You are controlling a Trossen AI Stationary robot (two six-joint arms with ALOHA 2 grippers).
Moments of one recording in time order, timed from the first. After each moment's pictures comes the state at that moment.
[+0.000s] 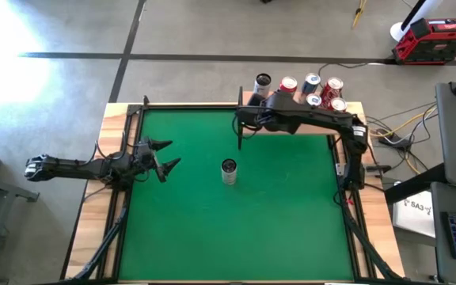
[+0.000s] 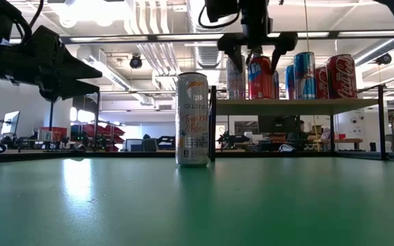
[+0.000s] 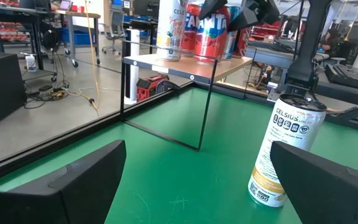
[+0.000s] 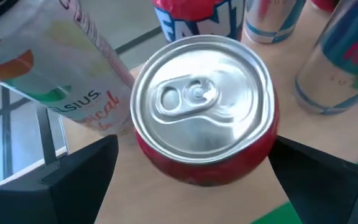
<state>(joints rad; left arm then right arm) -0.01 0.23 0.02 0.16 -0.50 -0.16 -0.26 1.92 1.96 -1.57 0.76 1.87</state>
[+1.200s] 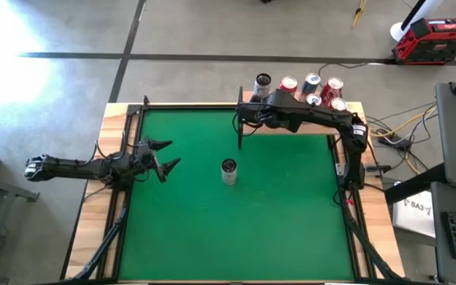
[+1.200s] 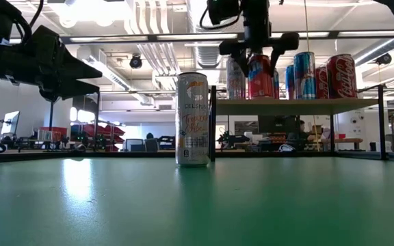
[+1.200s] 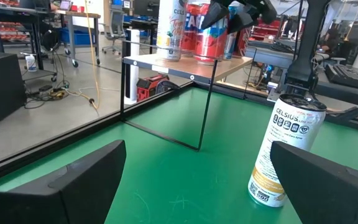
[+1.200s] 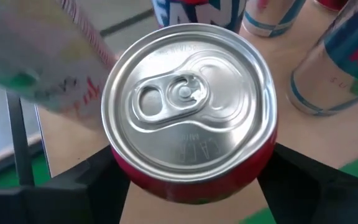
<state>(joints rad) -0.01 0.23 0.02 0.16 -0.50 -0.16 -0.29 1.92 1.95 -1.57 0.69 1.78</state>
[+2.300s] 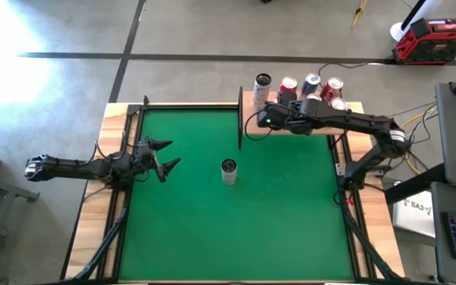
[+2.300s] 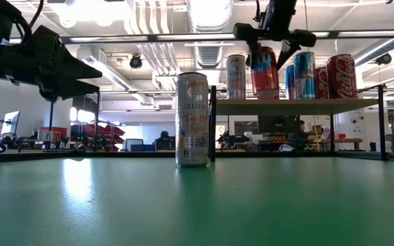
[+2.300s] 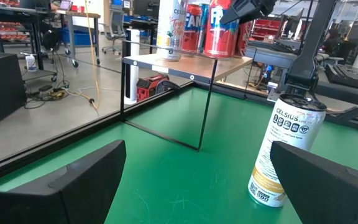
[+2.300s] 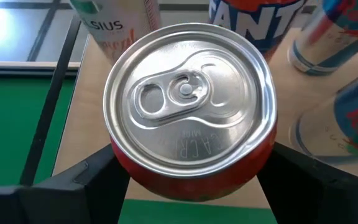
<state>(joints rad) -0.01 0.23 0.01 0.16 -0.50 -0.16 -0.26 1.56 1.56 -1.18 0.63 1.15</state>
